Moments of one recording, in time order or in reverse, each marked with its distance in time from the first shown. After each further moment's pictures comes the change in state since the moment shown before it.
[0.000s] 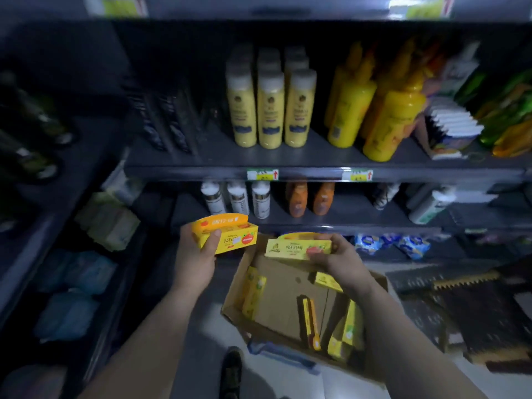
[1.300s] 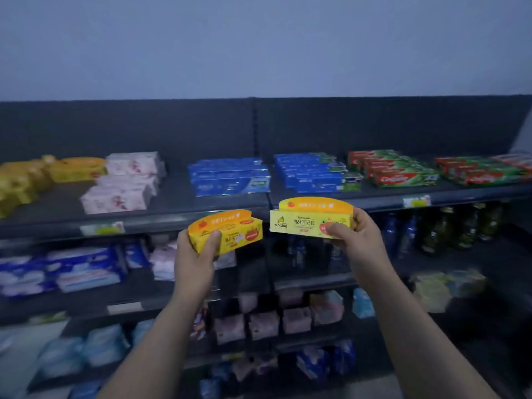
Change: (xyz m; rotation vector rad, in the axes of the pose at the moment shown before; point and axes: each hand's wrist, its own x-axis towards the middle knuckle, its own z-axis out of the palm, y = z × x) left_hand -0.562 -0.031 -0.430 -0.143 1.500 -0.066; right_hand -0.485 -0.057 0.369 -0.087 -1.270 -0.631
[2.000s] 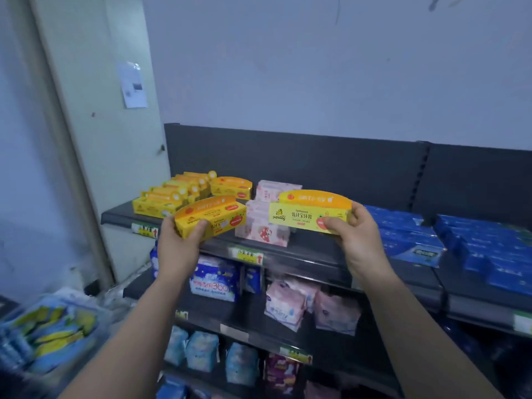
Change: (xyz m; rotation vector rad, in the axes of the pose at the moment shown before) left_hand 0.148 -0.010 -0.246 0.100 0.545 0.054; right_hand 0.088 -0.015 0.308 0.150 -0.439 -0.093
